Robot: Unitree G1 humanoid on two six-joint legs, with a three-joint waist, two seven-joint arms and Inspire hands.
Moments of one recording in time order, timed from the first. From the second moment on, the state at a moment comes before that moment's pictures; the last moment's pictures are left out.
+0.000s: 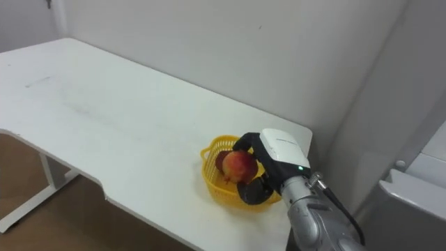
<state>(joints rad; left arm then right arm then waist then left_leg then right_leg) 0.08 0.30 -0.10 1.17 0.33 0.09 -0.01 -0.68 -0.43 0.45 0.62 -0.46 -0.04 -0.22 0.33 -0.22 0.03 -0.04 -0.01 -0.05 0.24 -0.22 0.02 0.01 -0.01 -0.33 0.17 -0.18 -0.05</state>
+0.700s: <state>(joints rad) 0.10 0.30 -0.10 1.15 0.33 0.12 -0.01 -0.68 -0.43 0.45 0.65 -0.38 -0.04 -0.25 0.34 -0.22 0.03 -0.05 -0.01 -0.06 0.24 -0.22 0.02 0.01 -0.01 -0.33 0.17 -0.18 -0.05</state>
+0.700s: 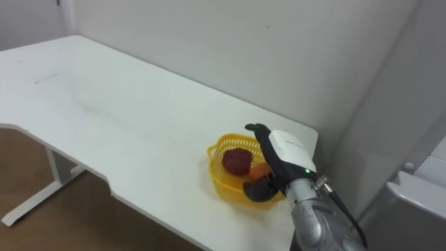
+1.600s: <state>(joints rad) 0.17 0.27 -0.09 1.12 0.33 0.09 0.04 -0.51 -0.39 0.31 0.15 -0.24 -0.09 -0.32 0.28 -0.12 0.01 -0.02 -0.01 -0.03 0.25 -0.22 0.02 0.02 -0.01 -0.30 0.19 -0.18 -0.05</state>
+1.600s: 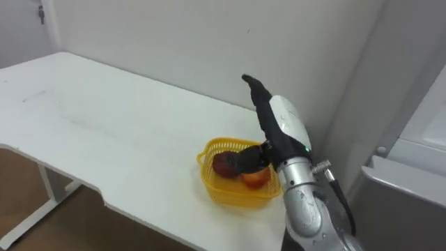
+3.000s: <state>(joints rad) 0.20 0.22 -0.08 1.23 0.32 -0.01 0.13 -0.01 -0.34 -0.07 -0.22 -0.15 -0.31 -0.83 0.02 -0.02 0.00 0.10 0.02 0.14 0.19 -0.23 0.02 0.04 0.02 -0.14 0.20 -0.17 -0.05</state>
